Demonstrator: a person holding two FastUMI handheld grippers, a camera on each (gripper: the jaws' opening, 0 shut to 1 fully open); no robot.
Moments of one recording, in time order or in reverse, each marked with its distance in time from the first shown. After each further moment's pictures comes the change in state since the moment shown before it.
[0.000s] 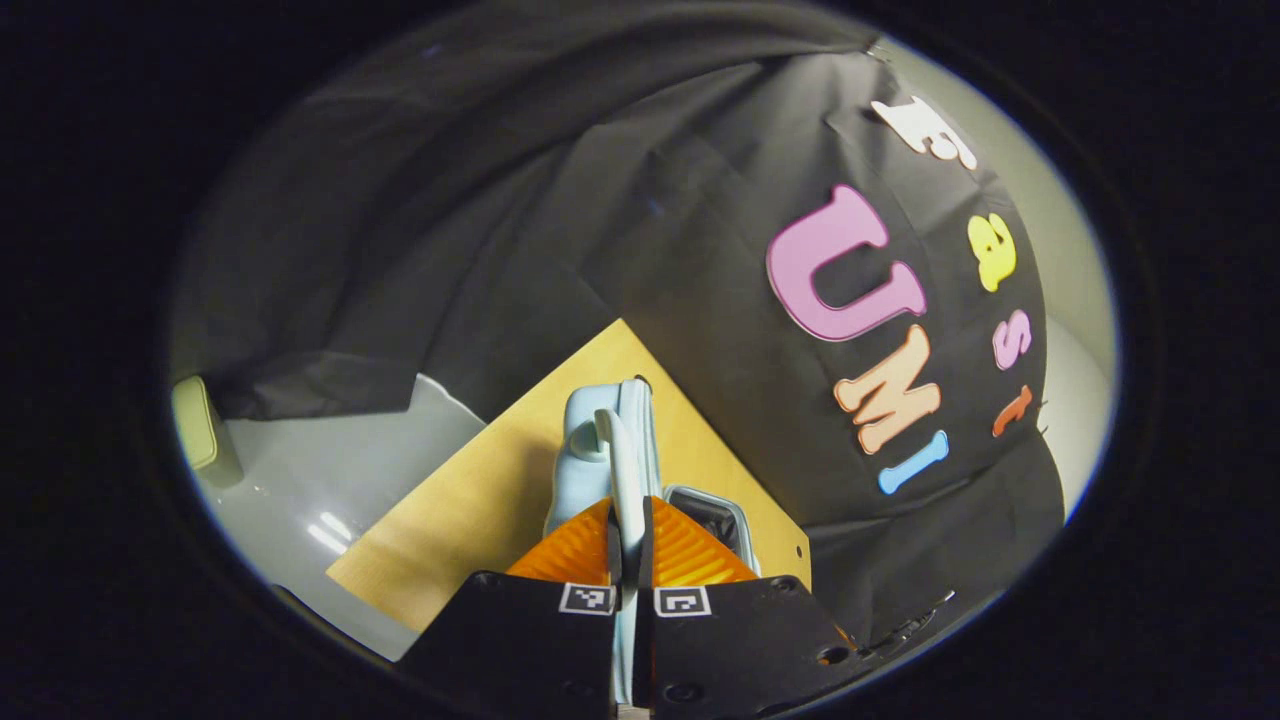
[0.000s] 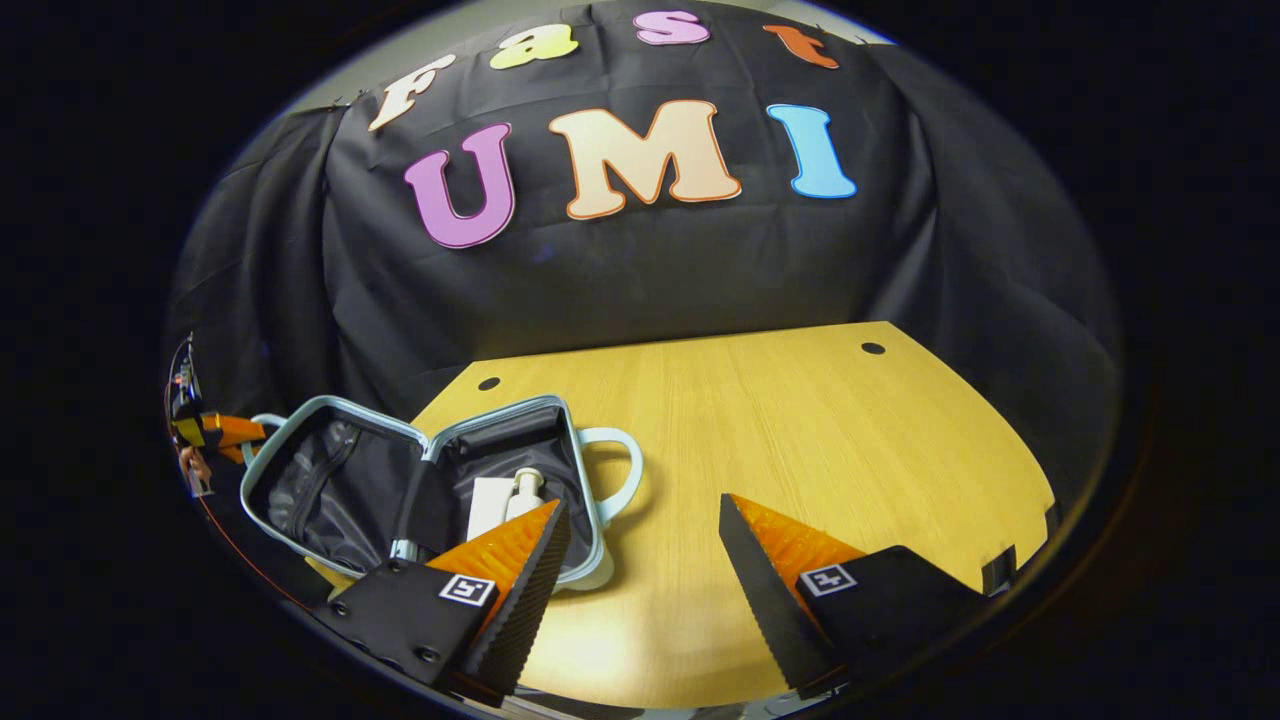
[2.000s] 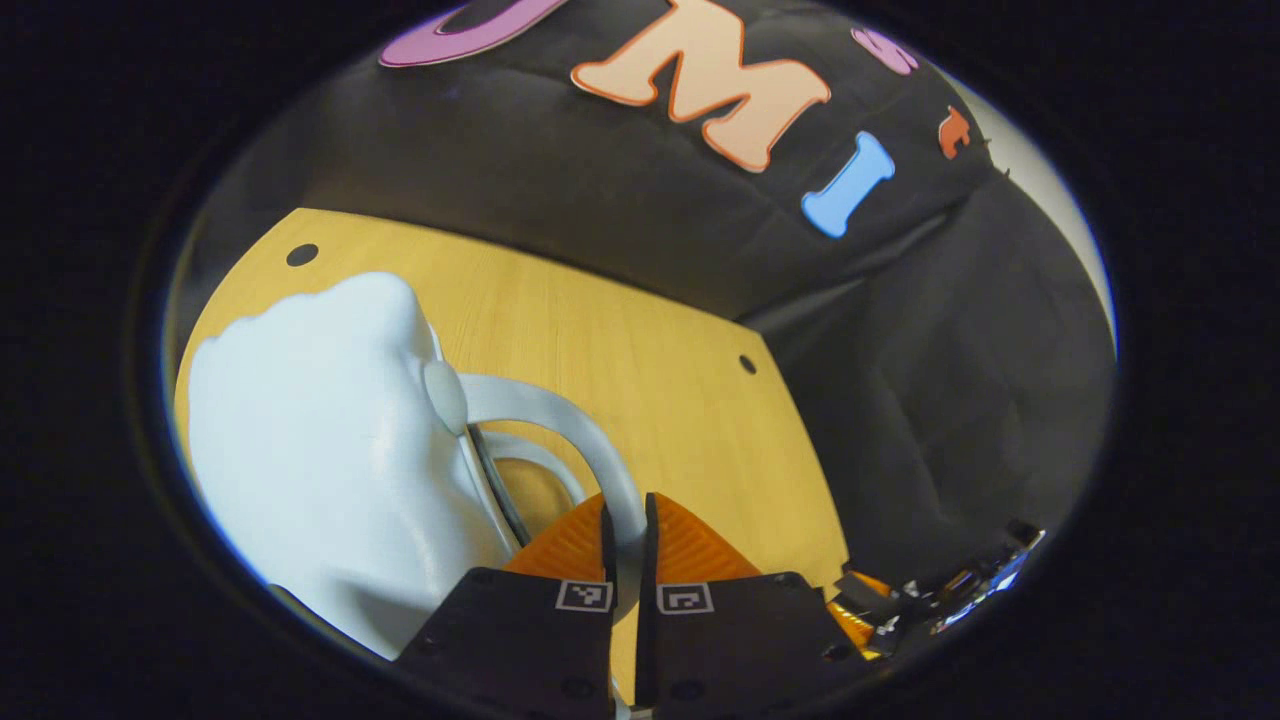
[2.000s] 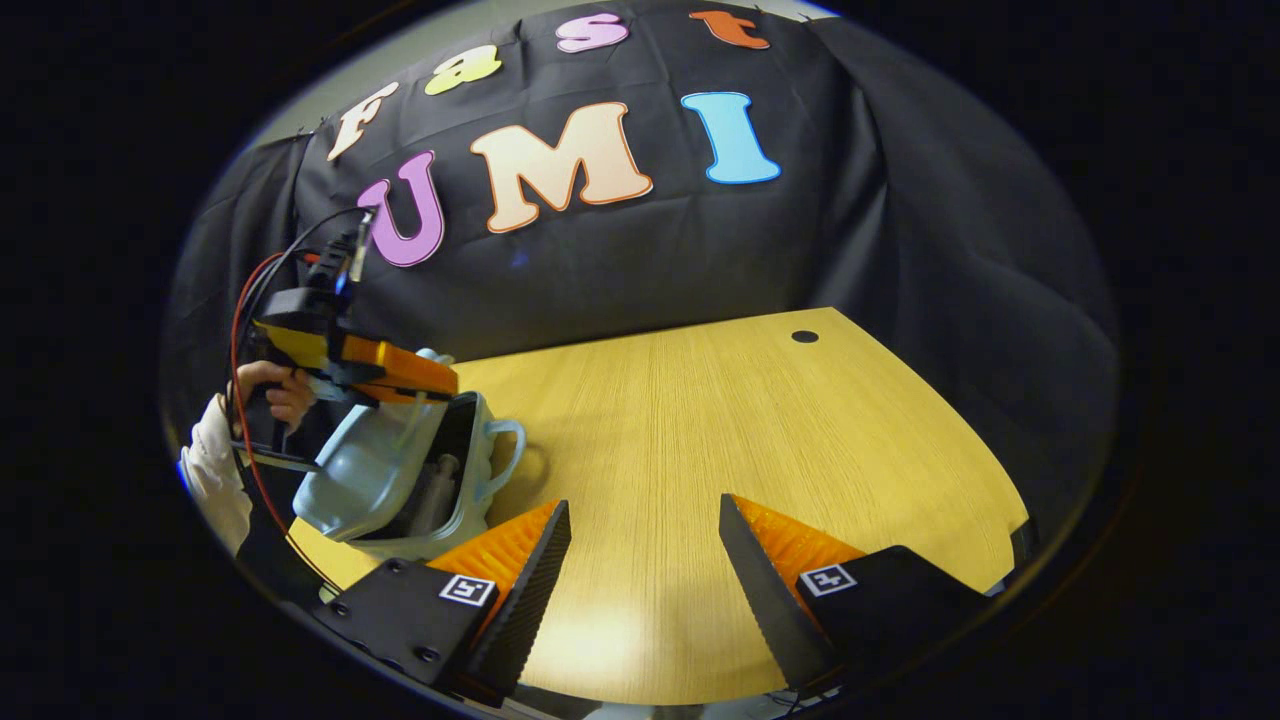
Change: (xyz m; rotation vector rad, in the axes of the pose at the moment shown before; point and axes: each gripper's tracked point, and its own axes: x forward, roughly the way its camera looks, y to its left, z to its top) left arm 0.232 -0.256 -0.332 0.487 0.583 -0.096; right arm -0.011 -0.160 0.007 0.036 0.012 -0.003
